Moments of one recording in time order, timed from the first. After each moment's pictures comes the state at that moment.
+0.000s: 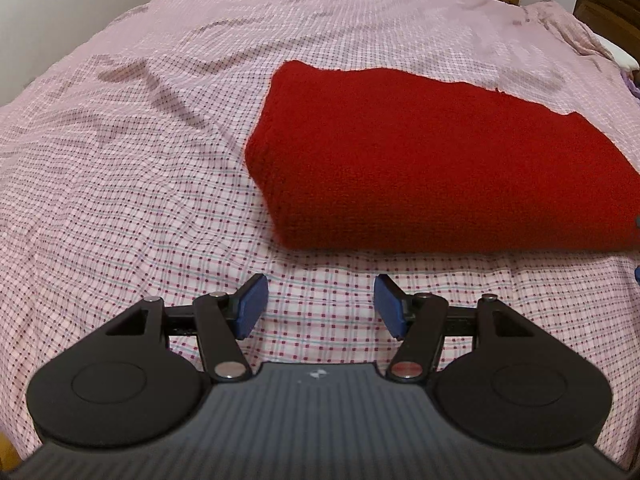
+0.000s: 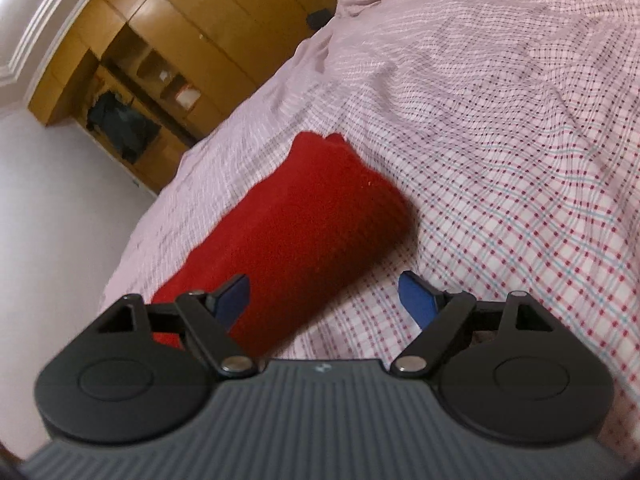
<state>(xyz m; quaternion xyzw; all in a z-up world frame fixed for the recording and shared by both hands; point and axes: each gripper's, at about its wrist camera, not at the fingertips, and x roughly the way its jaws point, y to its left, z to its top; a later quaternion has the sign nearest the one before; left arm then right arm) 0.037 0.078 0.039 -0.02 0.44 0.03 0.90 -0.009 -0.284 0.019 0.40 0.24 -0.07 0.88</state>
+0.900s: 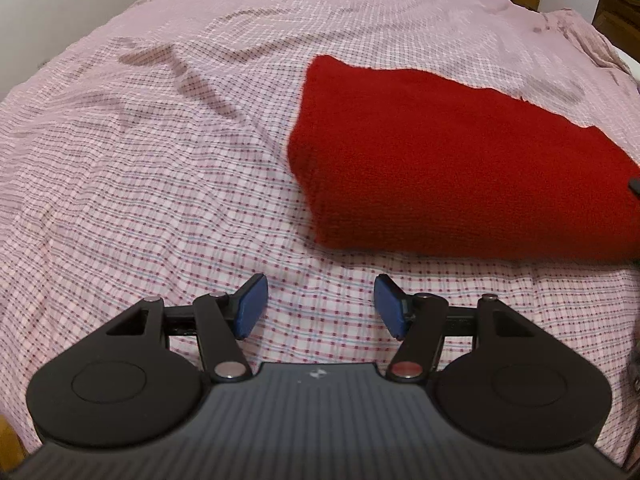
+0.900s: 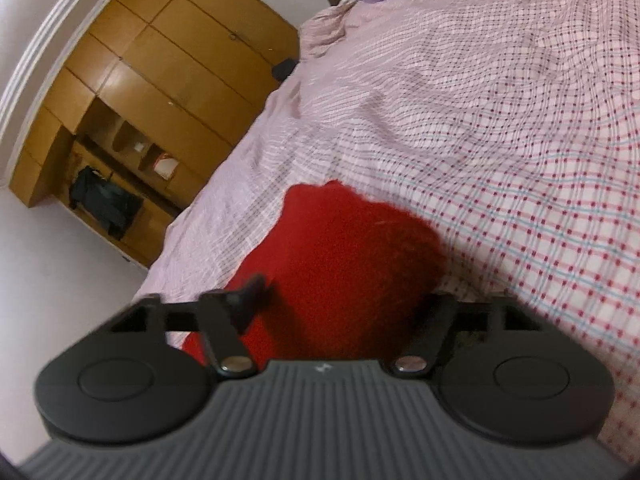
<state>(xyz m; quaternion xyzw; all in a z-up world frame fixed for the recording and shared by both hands) 0.036 0.099 0.041 -0.03 0.44 0.06 0.89 0.049 -0.286 0.008 0.45 0.17 -0.13 0.87</state>
